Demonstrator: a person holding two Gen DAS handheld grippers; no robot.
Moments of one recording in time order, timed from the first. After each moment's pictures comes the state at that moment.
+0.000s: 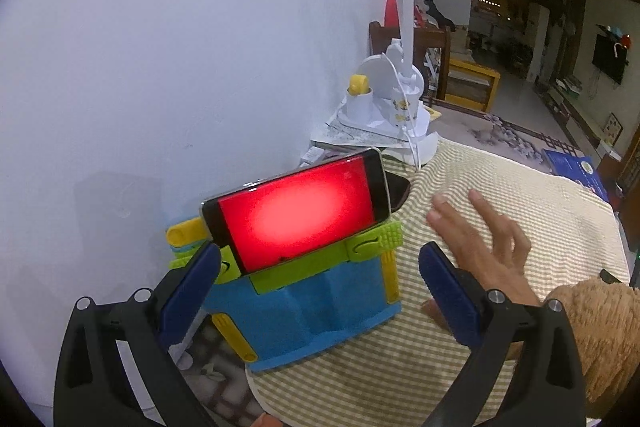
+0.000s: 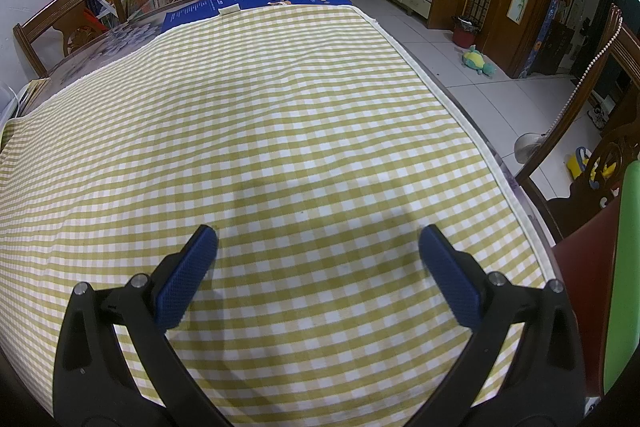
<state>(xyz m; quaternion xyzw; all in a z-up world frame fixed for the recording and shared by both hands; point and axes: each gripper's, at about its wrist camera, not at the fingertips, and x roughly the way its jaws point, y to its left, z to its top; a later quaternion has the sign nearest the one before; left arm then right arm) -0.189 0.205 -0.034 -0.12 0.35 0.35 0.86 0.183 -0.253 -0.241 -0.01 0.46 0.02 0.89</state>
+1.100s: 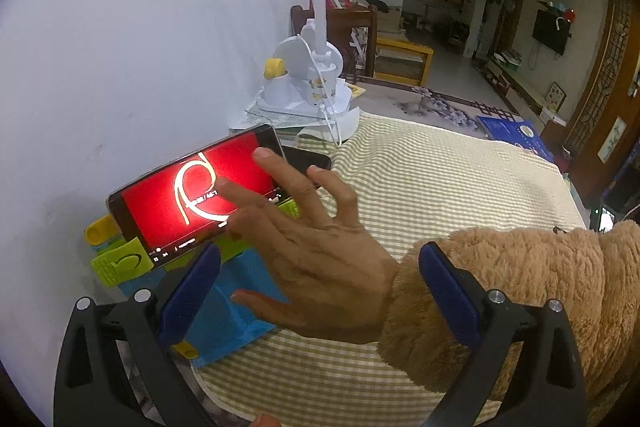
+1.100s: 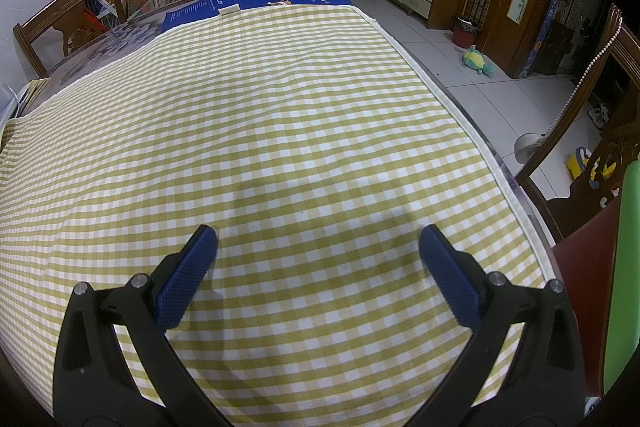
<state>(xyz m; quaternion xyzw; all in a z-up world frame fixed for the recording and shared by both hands) -0.170 0.170 -0.048 -0.12 0.37 0.23 0.89 0.183 -0.252 -0.241 -0.01 0.46 0.02 0.89</state>
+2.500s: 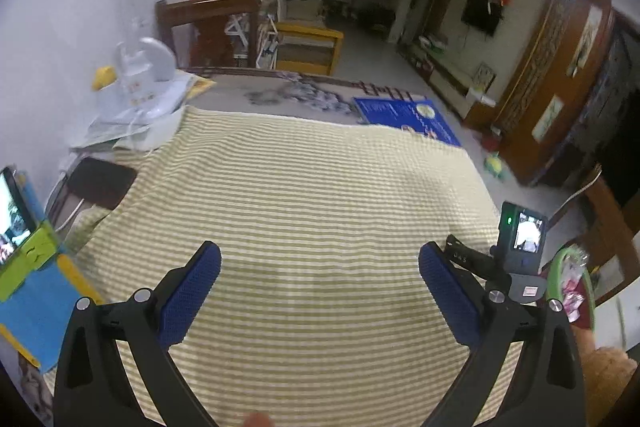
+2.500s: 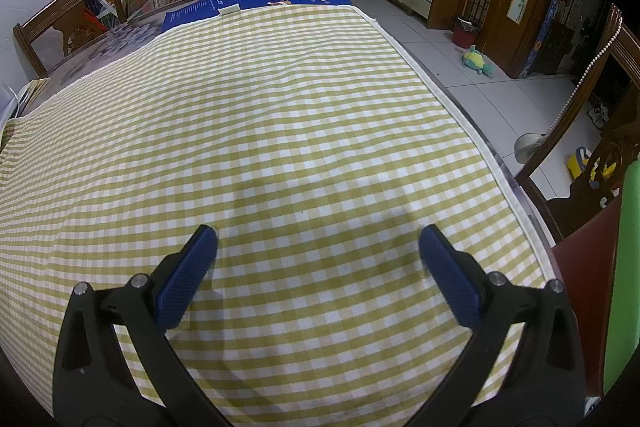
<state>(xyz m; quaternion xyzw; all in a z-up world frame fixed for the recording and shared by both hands) -0.006 -0.005 -0.075 -0.13 0.39 0.09 0.91 0.183 -0.253 -0.241 -0.01 0.46 0.02 0.89</state>
